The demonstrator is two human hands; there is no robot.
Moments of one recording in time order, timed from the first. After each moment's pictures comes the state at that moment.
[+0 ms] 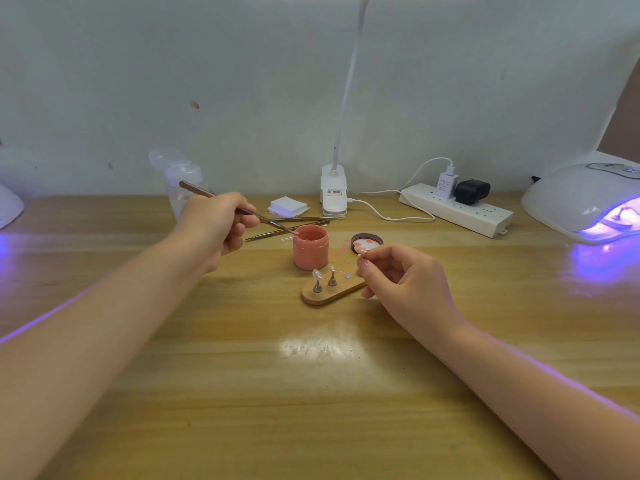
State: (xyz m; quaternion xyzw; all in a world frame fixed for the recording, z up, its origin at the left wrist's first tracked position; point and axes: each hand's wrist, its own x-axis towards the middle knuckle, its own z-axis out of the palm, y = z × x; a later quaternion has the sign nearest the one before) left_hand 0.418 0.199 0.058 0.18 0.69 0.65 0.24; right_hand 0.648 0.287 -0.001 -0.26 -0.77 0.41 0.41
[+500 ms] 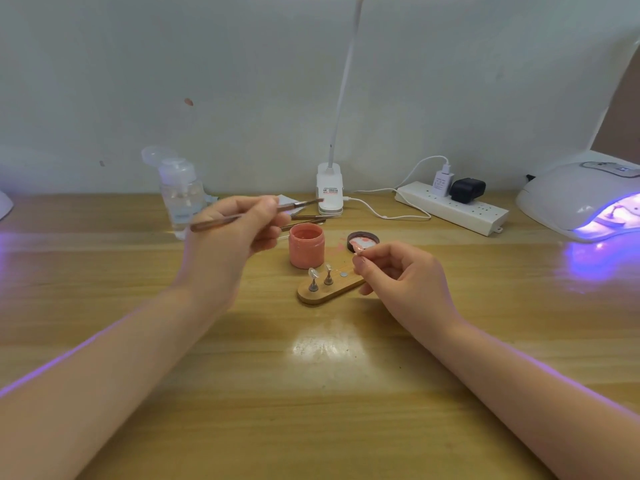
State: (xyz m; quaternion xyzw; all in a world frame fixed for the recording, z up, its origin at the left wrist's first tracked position) left_hand 0.469 0.173 0.039 0.35 0.53 0.75 0.20; right_hand 0.648 0.287 0.000 -0.26 -0.76 0.42 0.42
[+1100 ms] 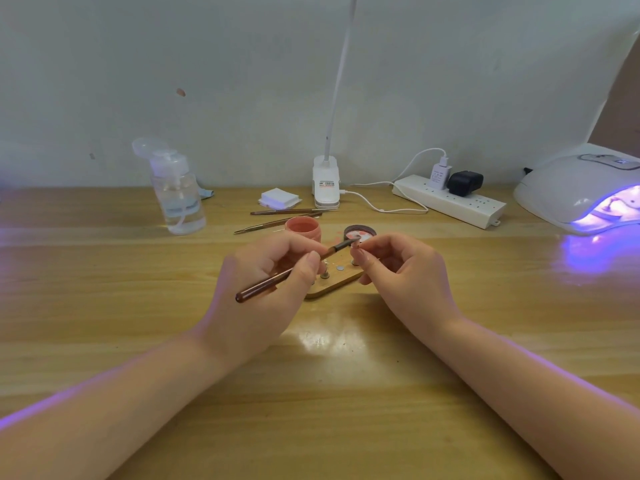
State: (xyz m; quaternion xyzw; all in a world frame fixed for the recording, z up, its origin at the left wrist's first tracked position) left_hand 0.512 0.155 0.012 0.57 0.56 0.60 0.06; right_hand 0.648 0.289 -0.003 -0.26 -0.76 0.39 0.44
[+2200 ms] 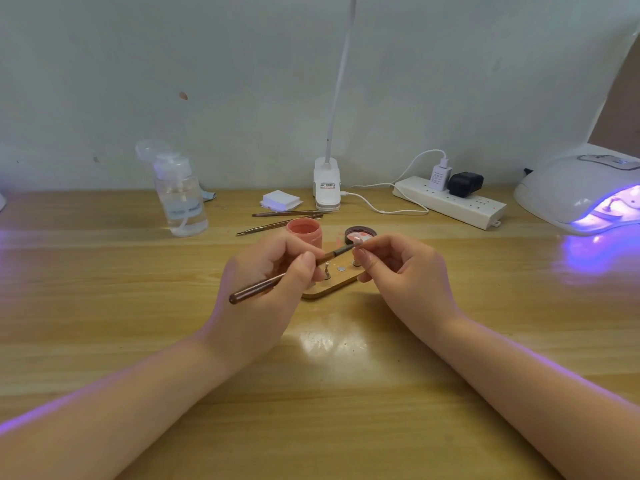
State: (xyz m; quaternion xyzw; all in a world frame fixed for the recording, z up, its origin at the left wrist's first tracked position) left_hand 0.516 0.153 0.014 0.55 0.56 0.62 0.07; right_hand 0.648 0.290 -0.003 -0.23 -0.77 0.40 0.45
